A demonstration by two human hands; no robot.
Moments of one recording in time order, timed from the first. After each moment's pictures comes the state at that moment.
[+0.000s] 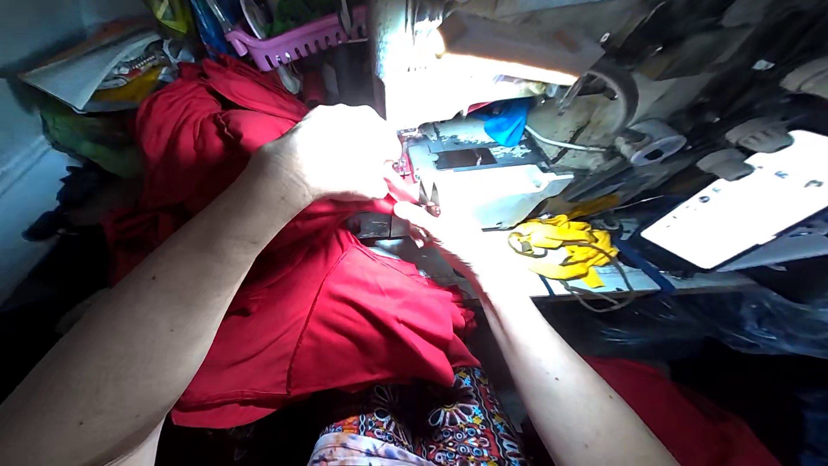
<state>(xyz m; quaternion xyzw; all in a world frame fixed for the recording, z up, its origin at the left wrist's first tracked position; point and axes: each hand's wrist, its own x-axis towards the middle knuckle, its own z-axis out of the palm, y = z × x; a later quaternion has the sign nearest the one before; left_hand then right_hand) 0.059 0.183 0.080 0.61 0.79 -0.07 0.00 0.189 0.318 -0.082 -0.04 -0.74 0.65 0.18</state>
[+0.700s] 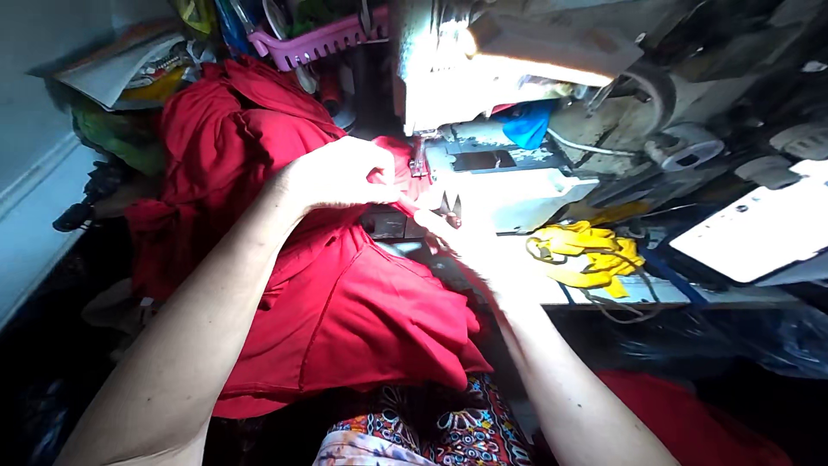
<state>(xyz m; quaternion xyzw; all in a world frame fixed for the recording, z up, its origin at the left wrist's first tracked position) 0.019 0.163 0.033 0.65 0.75 0.12 0.07 0.178 0.318 -0.097 -0.03 -0.74 0.63 0.25</state>
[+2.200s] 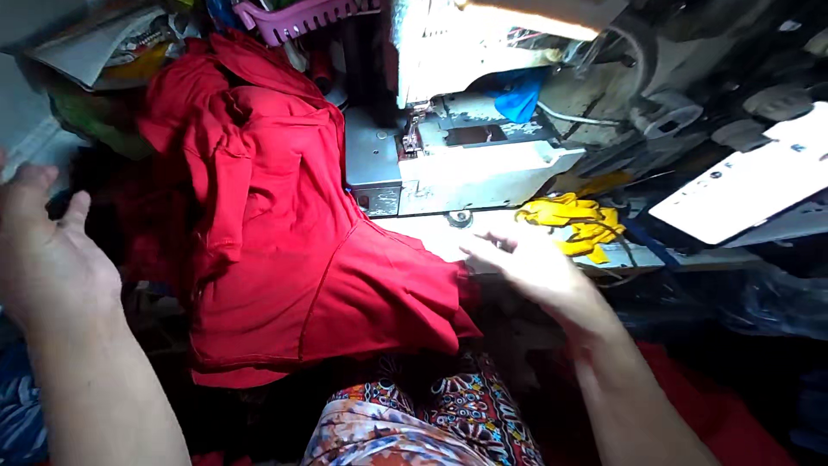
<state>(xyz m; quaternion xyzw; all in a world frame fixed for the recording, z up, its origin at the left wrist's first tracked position) 0.022 -0.065 -0.011 0.14 0.66 0.69 -0.24 0.287 0.309 -0.058 -0.23 -0.85 0.46 0.10</state>
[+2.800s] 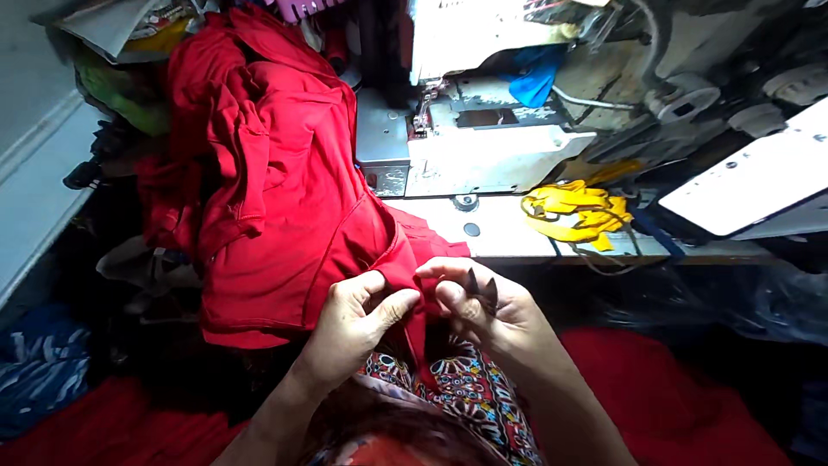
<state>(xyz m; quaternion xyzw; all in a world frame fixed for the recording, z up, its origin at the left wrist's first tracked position) 0.219 0.062 -0.075 0.30 0.67 0.64 0.22 0.320 0.235 -0.082 0.00 -0.71 0.68 0.17</state>
